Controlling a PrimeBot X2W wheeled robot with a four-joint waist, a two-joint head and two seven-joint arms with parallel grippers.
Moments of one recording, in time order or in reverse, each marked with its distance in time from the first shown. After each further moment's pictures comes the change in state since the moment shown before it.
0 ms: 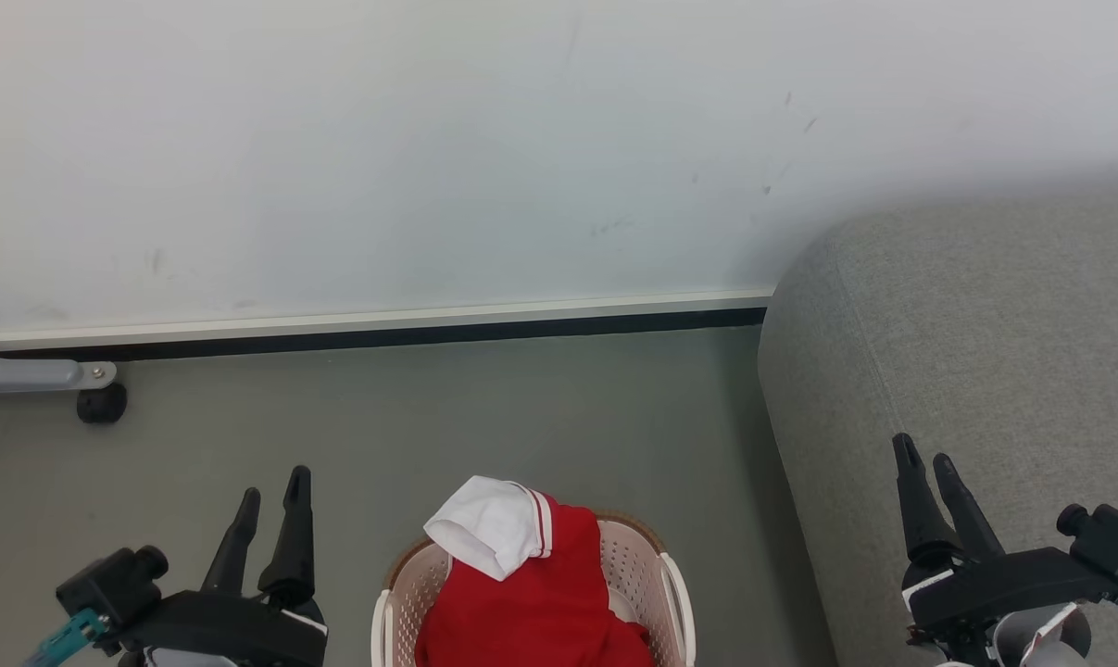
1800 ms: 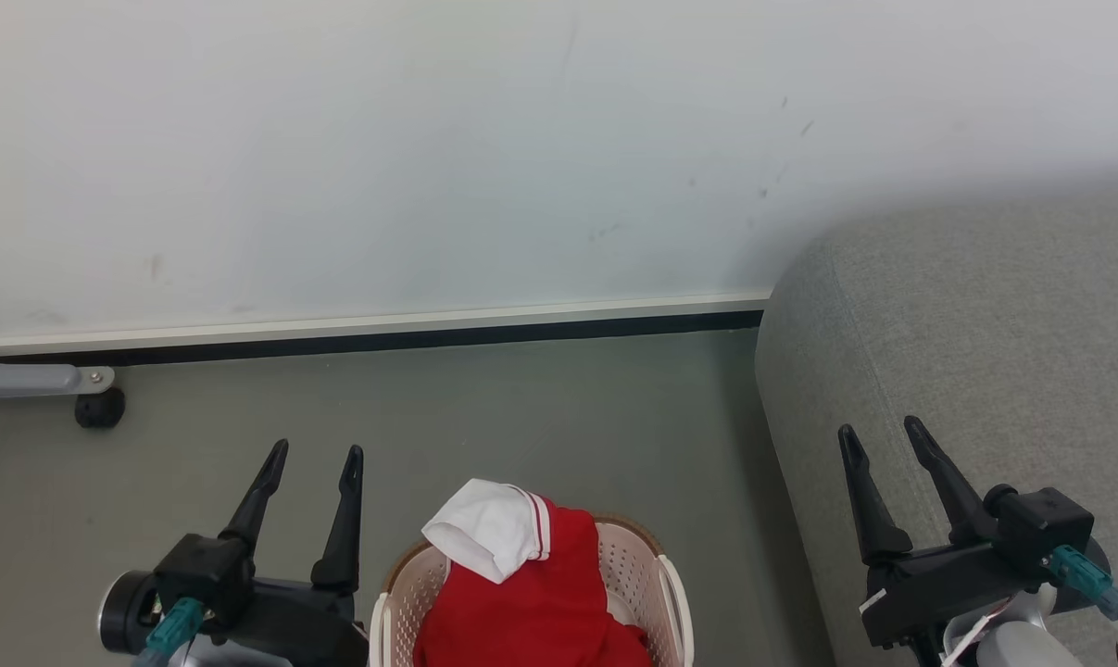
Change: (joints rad) left arm -0.042 0.042 -0.109 -0.012 0.523 0.050 -0.139; right arm -0.065 -0.091 0.181 0.010 -0.430 -0.086 -0.138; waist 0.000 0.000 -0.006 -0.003
